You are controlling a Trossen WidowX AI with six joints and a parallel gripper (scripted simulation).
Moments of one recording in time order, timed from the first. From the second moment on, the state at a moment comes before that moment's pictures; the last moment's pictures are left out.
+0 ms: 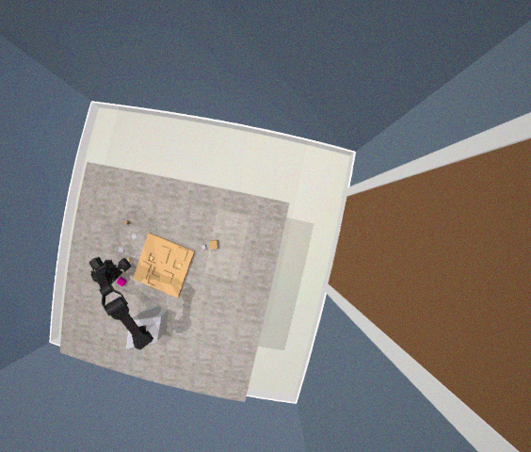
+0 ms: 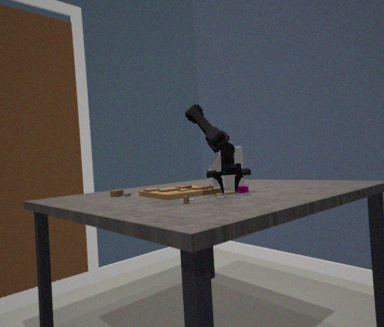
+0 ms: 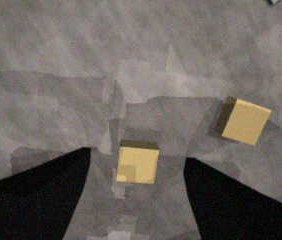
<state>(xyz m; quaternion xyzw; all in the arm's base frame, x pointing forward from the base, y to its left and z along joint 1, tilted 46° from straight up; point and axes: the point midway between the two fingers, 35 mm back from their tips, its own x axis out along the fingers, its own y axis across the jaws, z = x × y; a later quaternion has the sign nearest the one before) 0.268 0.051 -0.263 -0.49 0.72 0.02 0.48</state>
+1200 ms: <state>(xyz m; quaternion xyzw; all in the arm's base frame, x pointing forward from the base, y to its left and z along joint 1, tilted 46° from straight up) 0.278 0.104 -0.202 -0.50 0.72 0.04 0.47</state>
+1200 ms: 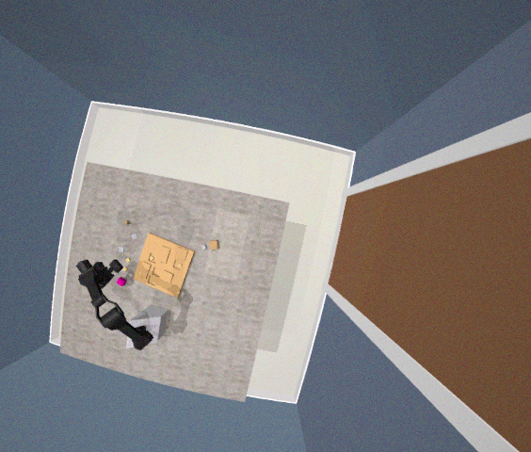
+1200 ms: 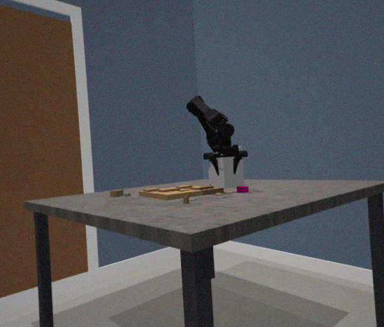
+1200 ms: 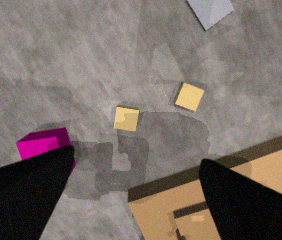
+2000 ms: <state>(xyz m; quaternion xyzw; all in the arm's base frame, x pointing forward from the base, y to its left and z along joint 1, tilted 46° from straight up) 0.344 0.033 -0.118 -0.57 0.70 0.18 0.40</state>
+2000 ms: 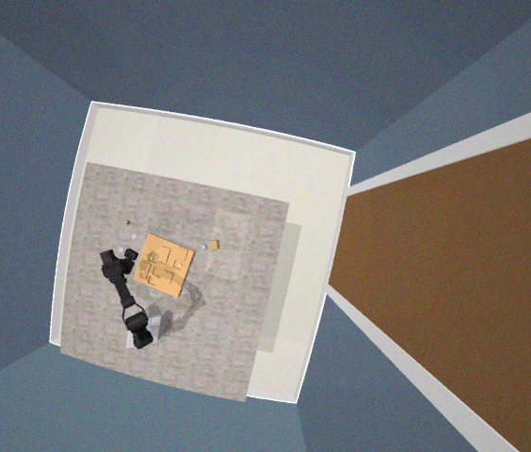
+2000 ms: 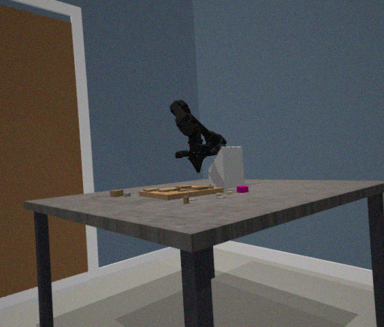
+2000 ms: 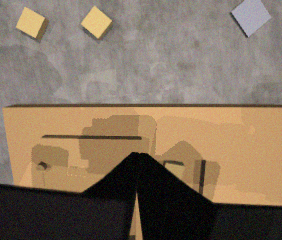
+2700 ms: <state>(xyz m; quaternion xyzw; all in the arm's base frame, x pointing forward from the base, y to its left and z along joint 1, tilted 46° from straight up) 0.369 -0.052 -0.043 -0.63 0.66 0.28 0.30</state>
